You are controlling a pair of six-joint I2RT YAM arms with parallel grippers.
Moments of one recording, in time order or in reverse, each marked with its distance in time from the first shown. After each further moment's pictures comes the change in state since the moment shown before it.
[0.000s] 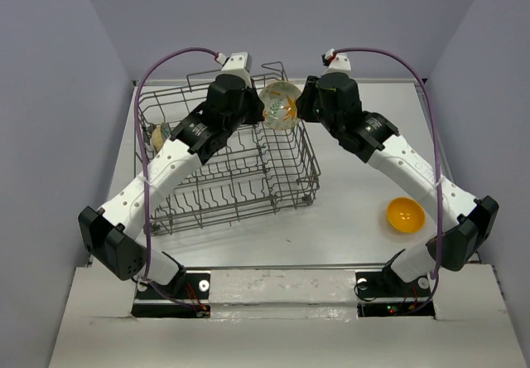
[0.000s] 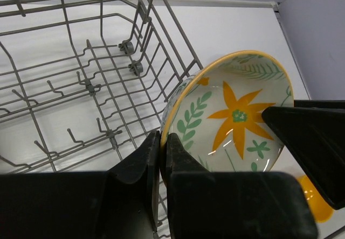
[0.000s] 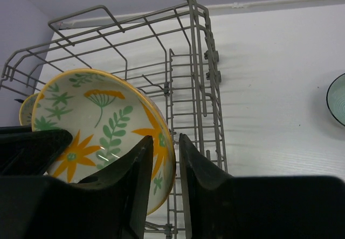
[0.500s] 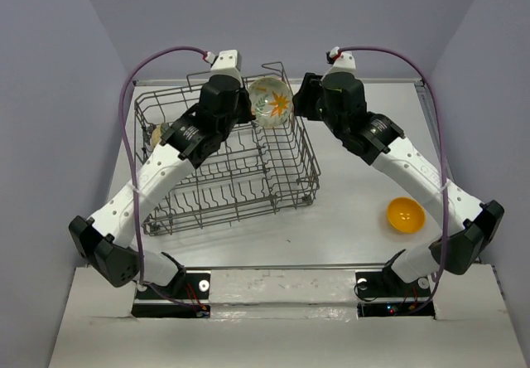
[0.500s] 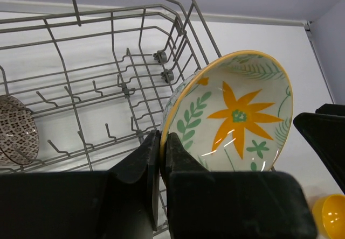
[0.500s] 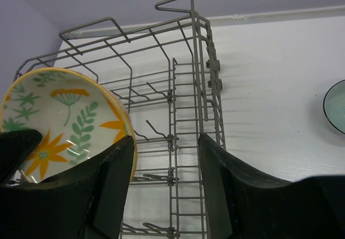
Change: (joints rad) left arm -0.019 -0.040 0.027 -0.084 -0.158 0.025; right arm 0.007 -0.024 0.000 0.023 0.010 -0.011
